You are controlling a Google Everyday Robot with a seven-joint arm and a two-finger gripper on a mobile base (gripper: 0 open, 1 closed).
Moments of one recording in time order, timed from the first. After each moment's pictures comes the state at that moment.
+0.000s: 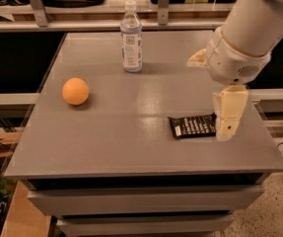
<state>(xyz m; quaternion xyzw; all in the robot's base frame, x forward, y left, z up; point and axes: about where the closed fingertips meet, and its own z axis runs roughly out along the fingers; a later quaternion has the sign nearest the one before) 0.459 -0.141 0.916 -0.76 0.64 0.00 0.12</state>
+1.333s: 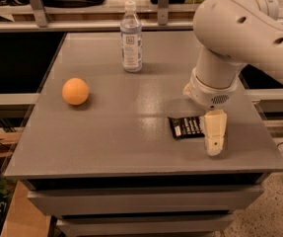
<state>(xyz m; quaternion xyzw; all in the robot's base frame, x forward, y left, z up) 0.486 -0.152 0.817 -0.76 0.65 -0.01 0.03</state>
